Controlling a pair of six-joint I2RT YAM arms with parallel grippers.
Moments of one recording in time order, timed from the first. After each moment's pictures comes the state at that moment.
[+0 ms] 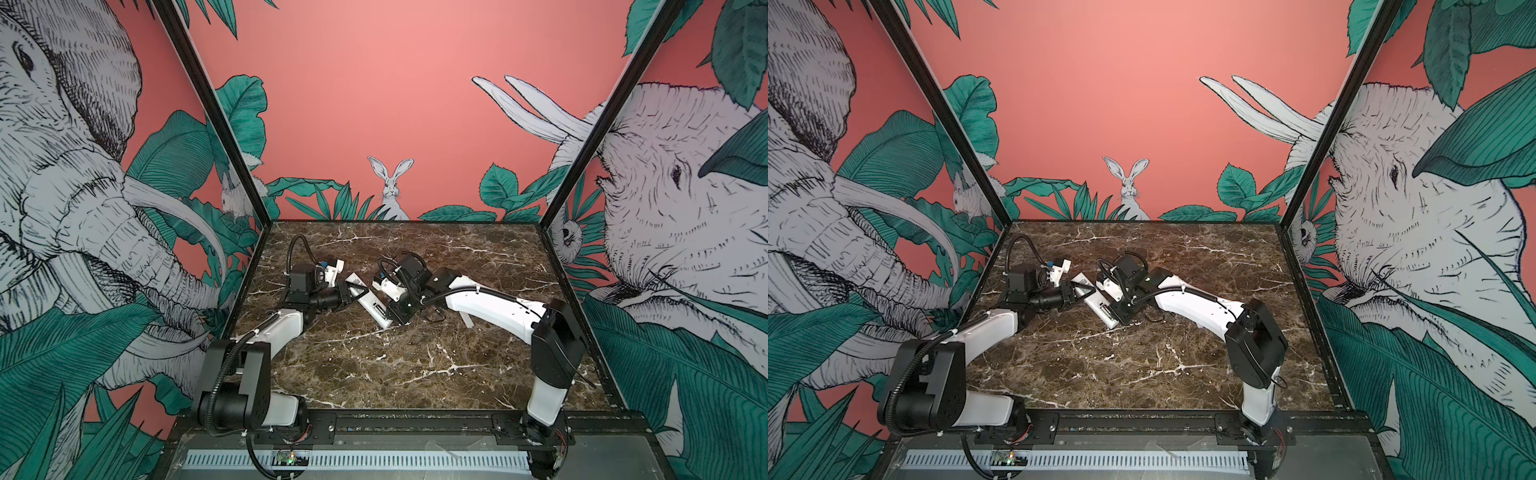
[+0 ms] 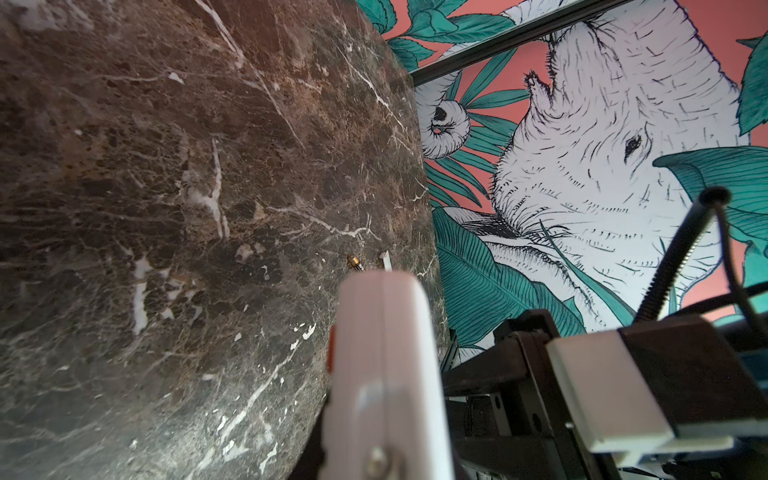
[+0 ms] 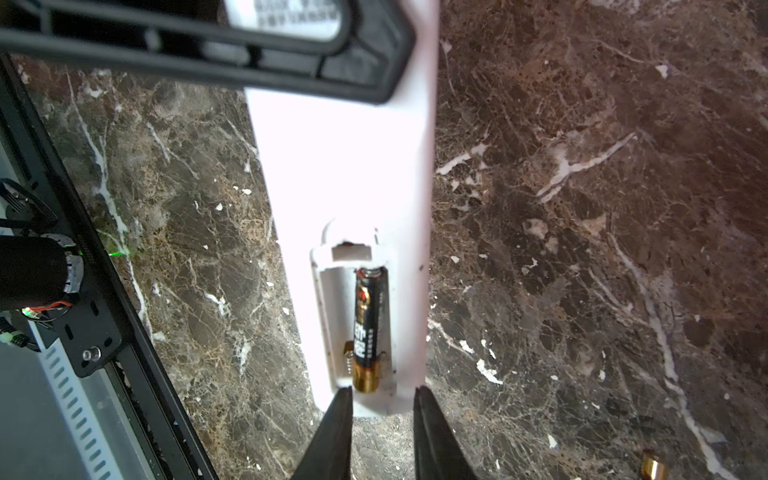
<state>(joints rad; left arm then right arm) -0.13 1.39 0.65 0.15 0.97 -0.69 0.88 1.82 1.49 -0.72 -0.24 0.02</state>
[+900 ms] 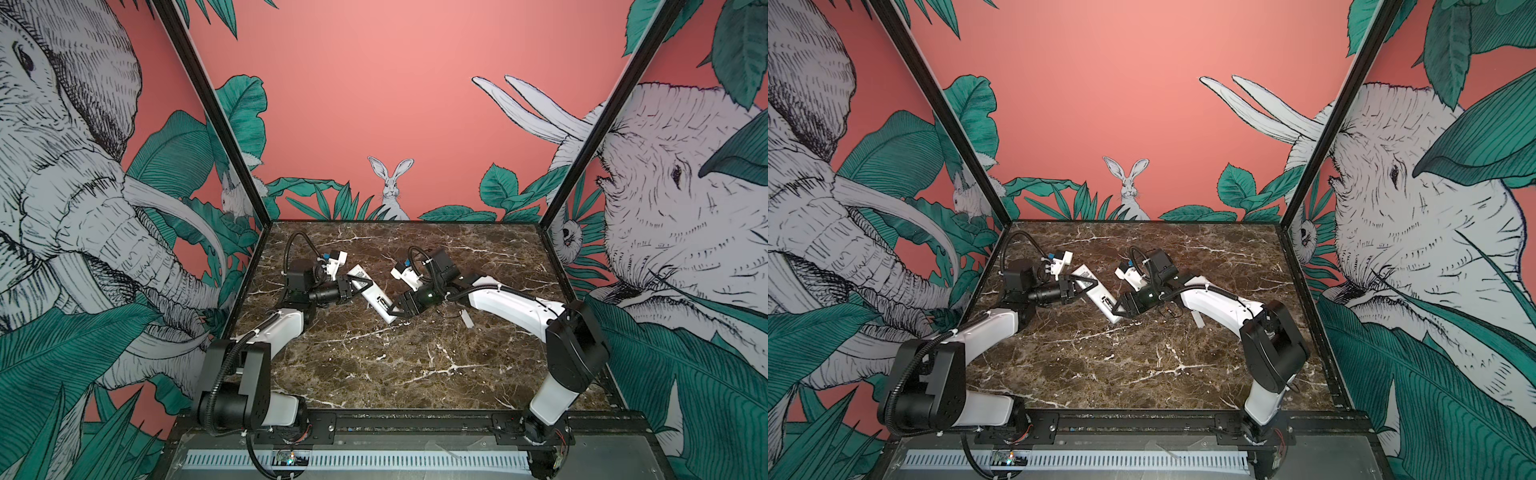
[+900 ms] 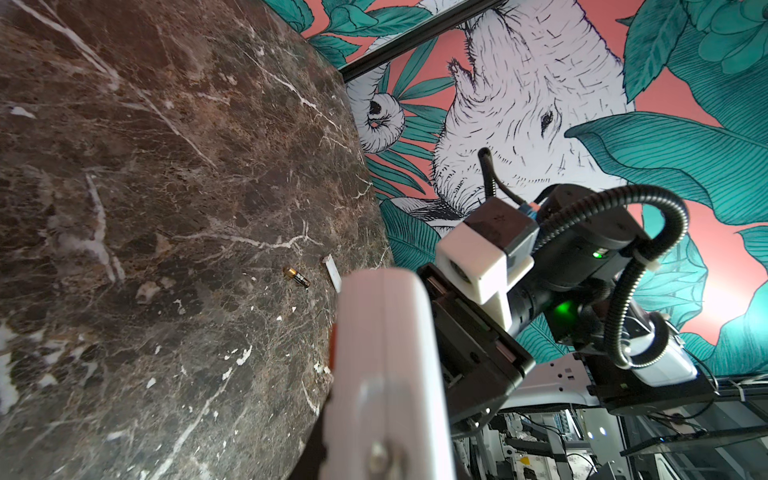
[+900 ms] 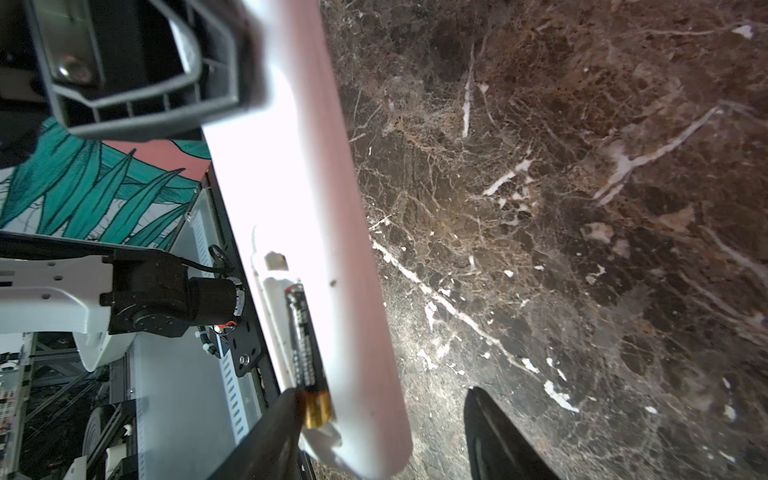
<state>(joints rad) -0.14 1.39 0.65 0.37 1.12 -0.83 0.70 1.72 1.26 -0.43 -0.67 0.18</state>
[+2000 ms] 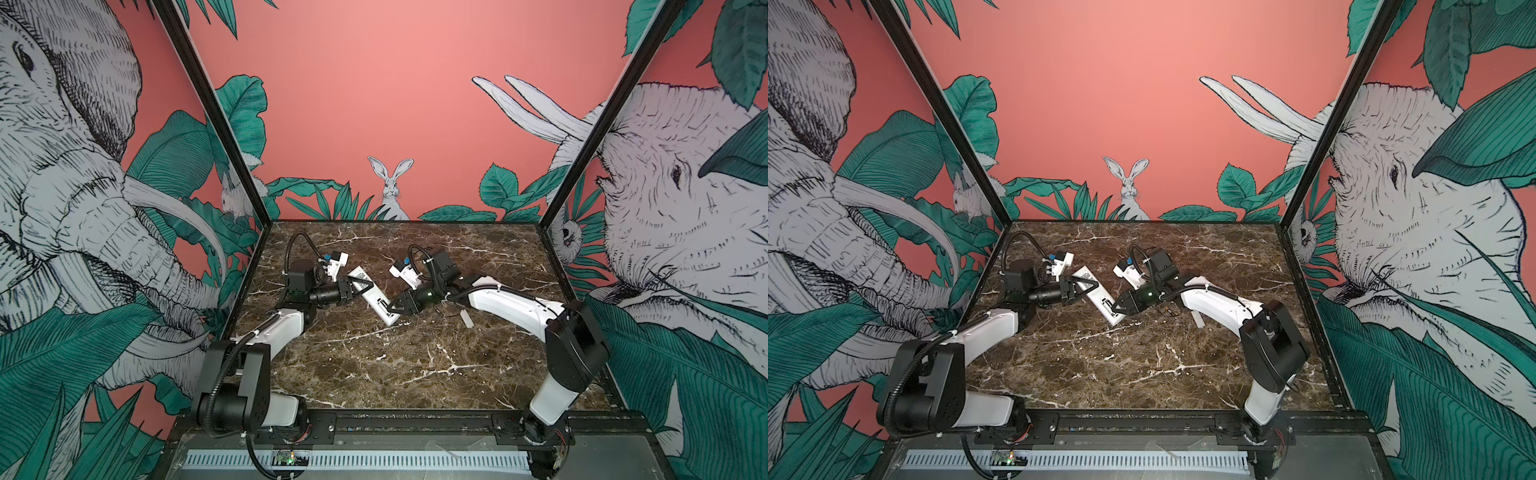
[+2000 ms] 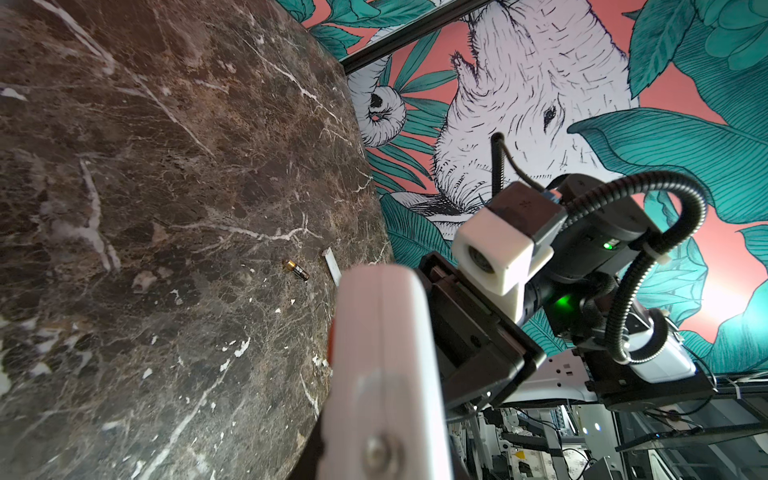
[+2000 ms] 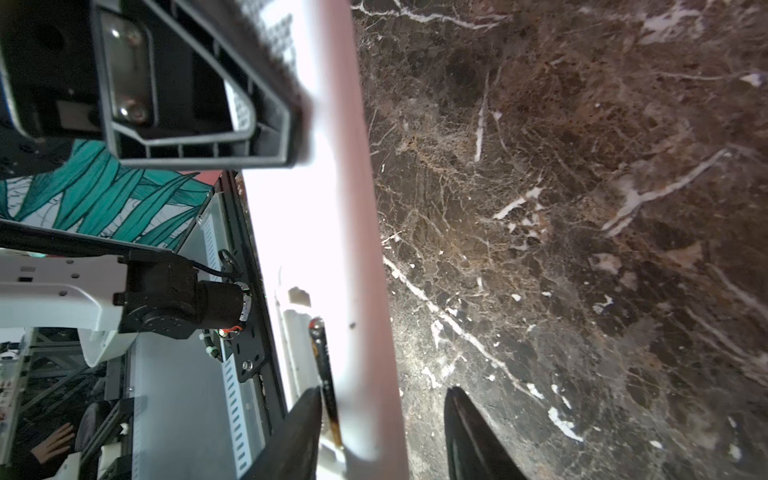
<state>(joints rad) -0.14 1.38 0.65 0.31 1.12 -0.79 0.69 1.72 1.26 -0.39 -0.67 0.17</state>
